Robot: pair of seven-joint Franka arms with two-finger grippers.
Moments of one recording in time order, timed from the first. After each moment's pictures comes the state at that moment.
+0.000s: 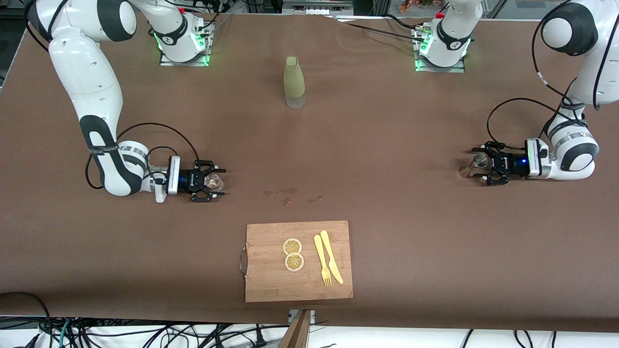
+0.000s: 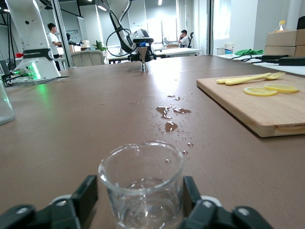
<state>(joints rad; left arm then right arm) 0.50 0.95 0.08 -1.68 -1.01 1.34 2.70 0.03 0.91 -0.08 -1.78 1.44 1.72 -2.60</state>
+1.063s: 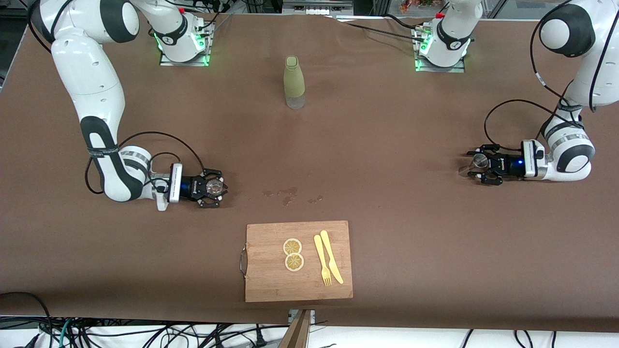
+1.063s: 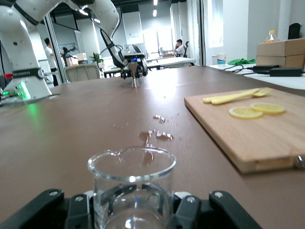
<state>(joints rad) 0.49 0.96 0.07 -1.68 -1.01 1.36 2.71 0.05 0.92 -0.02 -1.68 1.48 1.72 -2.46</state>
